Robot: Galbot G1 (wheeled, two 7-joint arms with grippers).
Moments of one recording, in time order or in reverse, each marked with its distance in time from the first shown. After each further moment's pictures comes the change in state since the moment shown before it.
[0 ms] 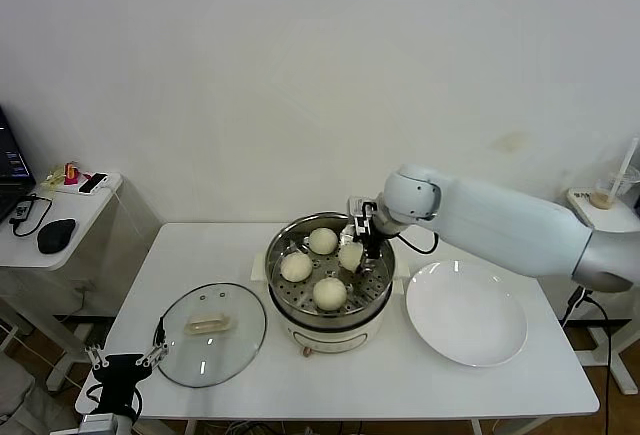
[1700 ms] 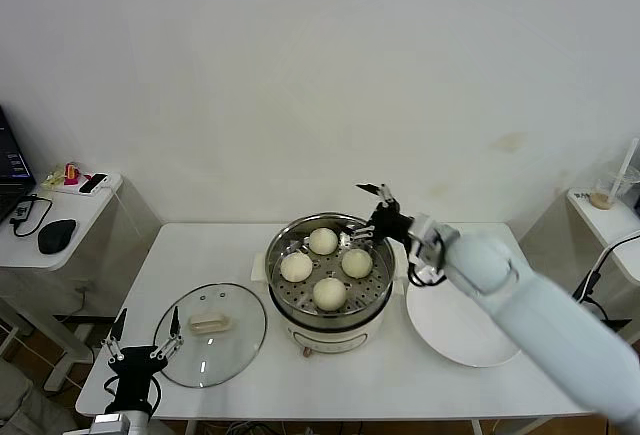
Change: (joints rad) left arm -0.039 -0.037 0.054 0.027 -0.026 -0.115 0.018; right arm -0.992 -0.128 1.073 0.392 -0.028 0.496 0.632
